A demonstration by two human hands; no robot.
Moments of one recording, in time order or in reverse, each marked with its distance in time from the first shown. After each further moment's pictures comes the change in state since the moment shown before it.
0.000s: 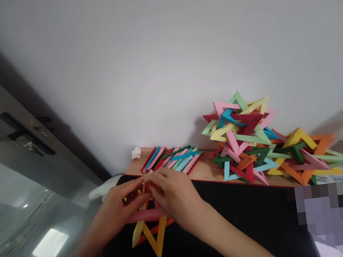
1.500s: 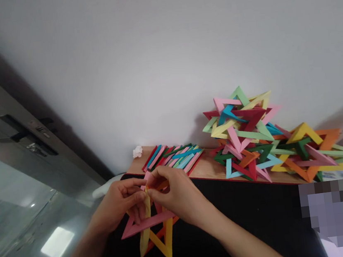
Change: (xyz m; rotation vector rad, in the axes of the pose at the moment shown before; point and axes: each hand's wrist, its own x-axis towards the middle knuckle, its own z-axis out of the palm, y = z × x) left_hand 0.007 -0.010 0.004 -0.826 -0.182 -0.337; right_hand 0.005 -0.013 -0.010 0.481 -0.116 0.375
